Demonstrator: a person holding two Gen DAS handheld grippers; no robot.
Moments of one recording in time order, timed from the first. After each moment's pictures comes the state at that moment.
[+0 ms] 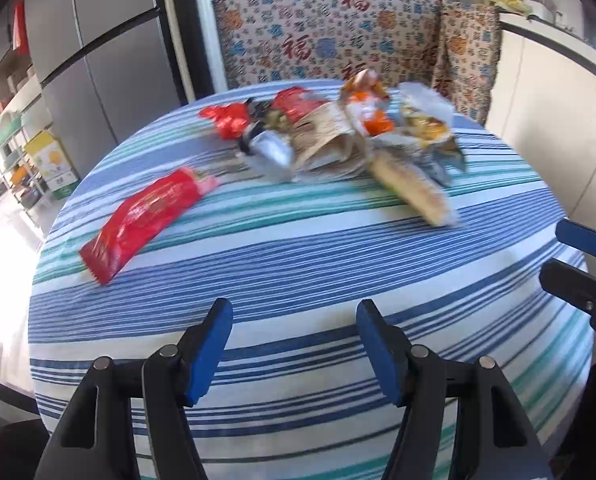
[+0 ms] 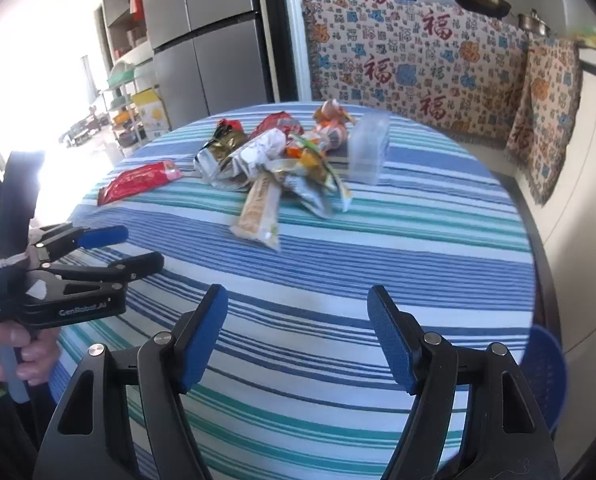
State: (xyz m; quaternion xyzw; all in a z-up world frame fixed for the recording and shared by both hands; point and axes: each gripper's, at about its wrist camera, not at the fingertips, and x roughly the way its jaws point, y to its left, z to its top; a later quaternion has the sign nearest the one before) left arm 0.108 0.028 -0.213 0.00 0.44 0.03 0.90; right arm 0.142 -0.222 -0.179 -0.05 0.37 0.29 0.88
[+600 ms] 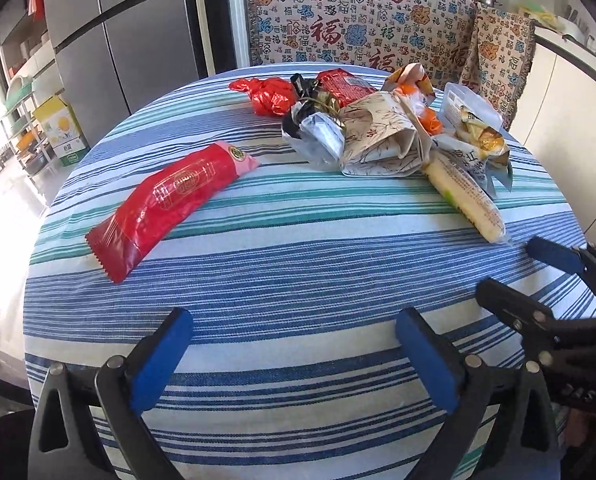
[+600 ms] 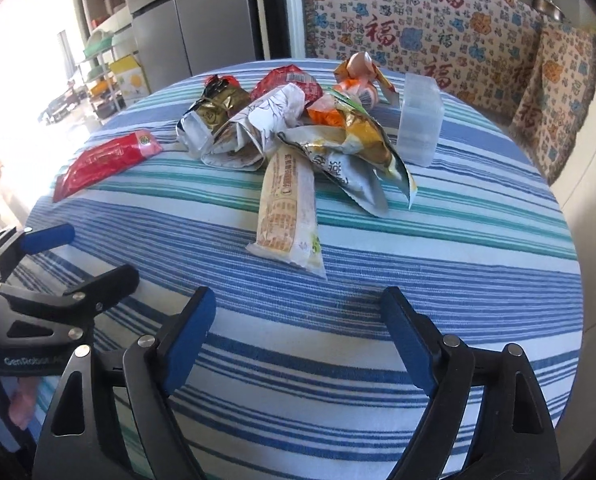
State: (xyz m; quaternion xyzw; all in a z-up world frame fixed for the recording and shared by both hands) left arm 0.132 0.055 -0.220 -0.02 0.46 0.05 0.89; right arm 0.185 -0.156 -0.203 -0.09 0.43 0.25 0.86
